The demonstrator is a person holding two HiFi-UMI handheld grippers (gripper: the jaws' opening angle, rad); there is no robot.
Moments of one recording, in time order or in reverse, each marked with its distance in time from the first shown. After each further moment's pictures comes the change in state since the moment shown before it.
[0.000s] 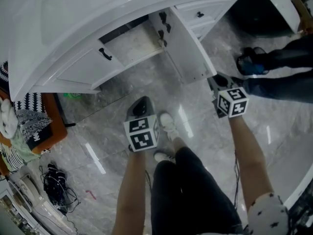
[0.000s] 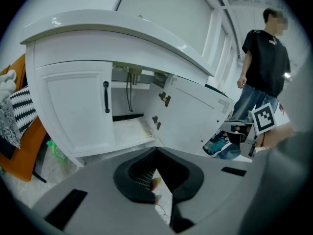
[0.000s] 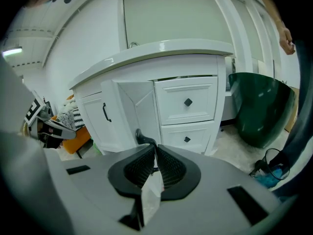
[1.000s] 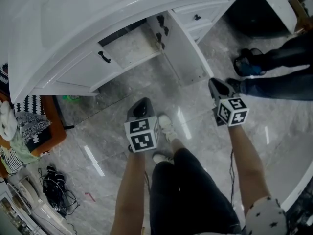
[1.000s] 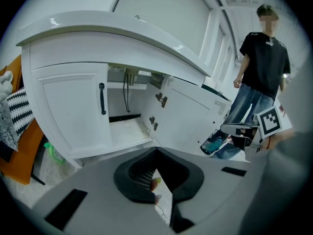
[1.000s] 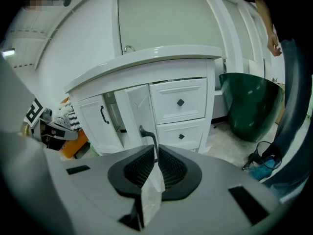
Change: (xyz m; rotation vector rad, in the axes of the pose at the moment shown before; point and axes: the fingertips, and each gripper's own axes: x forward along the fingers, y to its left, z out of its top) left arm -0.001 -0.008 0.005 0.019 0.001 -0.025; right arm -0.030 0.000 -0.008 0.056 -0.003 -0.061
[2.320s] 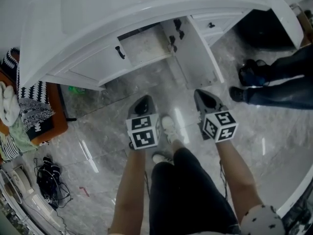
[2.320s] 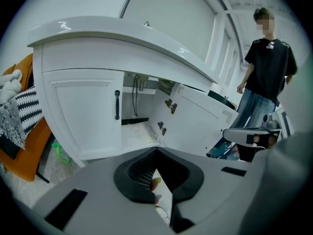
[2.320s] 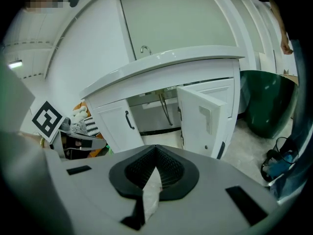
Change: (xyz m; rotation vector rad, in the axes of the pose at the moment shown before) left arm -0.020 0.034 0.013 -0.050 -0.039 0.047; right arm 0.000 0.127 0.027 0.019 0.006 0.133
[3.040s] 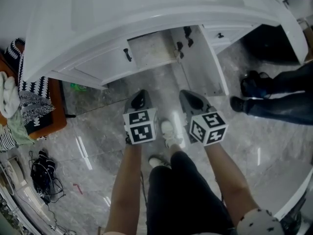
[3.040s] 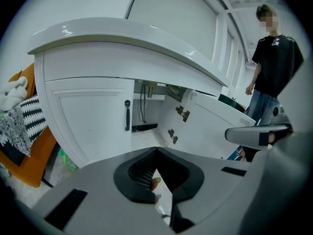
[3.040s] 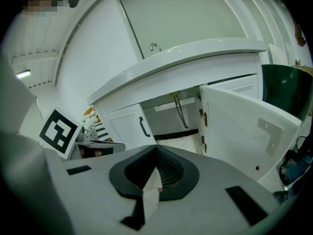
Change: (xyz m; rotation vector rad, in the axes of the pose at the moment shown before) left arm 0.014 0.038 0.036 -0.004 -0.053 0.085; right arm 0.046 0.065 0.039 0.008 -0.006 0.131
